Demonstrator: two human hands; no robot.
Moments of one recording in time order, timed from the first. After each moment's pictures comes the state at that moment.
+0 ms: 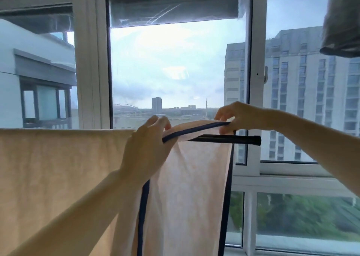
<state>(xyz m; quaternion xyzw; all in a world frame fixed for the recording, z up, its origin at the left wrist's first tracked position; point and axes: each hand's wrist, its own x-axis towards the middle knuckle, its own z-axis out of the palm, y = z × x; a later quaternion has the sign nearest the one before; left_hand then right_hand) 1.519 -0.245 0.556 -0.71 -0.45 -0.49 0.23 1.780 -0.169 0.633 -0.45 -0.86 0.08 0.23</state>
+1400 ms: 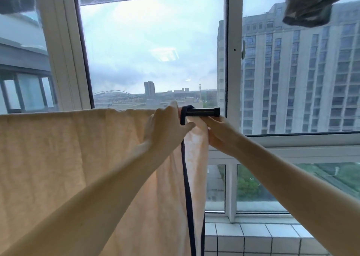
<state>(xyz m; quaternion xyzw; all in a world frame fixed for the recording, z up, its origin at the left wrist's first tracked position) 1.632 -0.251 0.544 -0.73 -0.52 -0.43 0.13 1.793 -0.192 0.515 -0.25 -0.56 0.55 0.57</state>
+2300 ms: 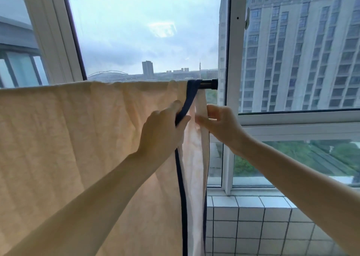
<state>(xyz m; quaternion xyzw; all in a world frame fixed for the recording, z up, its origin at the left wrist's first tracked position) 1.630 -0.256 0.479 -0.76 -0.42 -0.48 0.11 1.791 -0.231 0.474 -0.39 -0.70 0.22 0.55</state>
